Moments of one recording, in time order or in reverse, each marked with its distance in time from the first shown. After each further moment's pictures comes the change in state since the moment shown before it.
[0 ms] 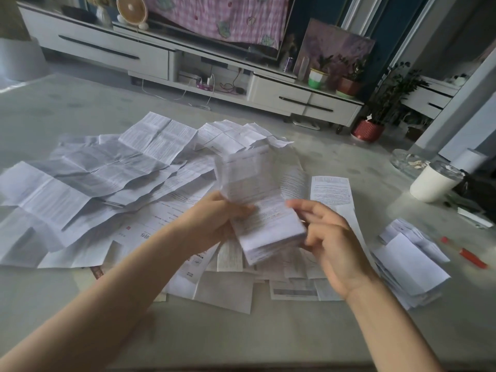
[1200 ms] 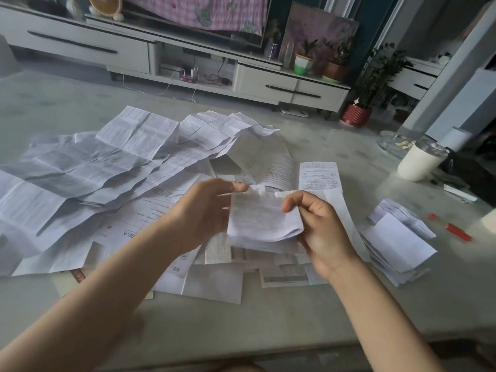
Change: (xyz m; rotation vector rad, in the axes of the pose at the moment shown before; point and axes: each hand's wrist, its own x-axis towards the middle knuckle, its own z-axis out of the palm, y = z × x) left_hand -0.007 0.007 0.017 -0.075 0.034 -0.120; right_hand 0.000 0.003 0.005 0.009 0.146 -0.015
